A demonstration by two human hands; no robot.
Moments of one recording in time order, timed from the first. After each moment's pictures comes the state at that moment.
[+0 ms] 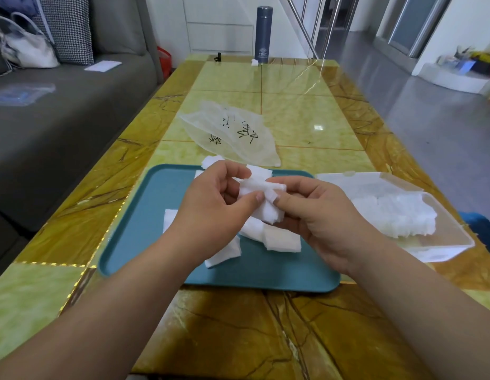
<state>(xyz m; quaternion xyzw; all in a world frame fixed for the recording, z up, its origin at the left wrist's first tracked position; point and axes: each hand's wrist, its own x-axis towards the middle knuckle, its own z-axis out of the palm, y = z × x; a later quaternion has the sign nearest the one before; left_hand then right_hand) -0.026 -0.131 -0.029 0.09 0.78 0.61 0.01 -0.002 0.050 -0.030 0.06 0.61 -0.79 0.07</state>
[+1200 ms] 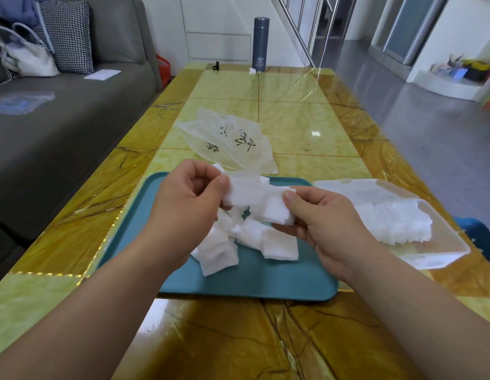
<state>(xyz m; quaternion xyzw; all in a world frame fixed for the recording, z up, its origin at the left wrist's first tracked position) -0.033 -0.148 -0.018 0.02 0.75 0.65 -0.05 -0.007 0.056 -0.036 0.15 0.60 -0.79 0.01</state>
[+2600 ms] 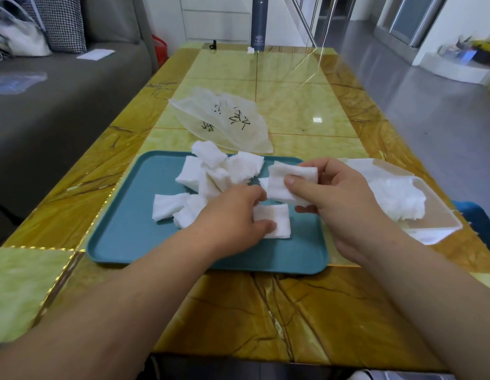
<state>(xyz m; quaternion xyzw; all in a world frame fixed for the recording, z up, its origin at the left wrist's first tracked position) -0.028 -0.100 -0.065 0.19 0.94 0.29 0.08 0.010 0.077 -0.035 0.10 0.70 -0.70 -0.07</state>
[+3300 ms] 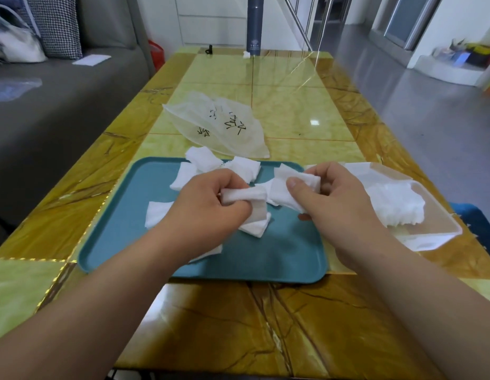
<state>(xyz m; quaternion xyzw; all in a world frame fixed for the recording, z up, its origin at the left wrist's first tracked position) -0.018 -0.122 -0.030 0.10 0.85 0.51 0.03 0.008 0.080 -0.038 0.13 0.78 -0.61 -0.10</state>
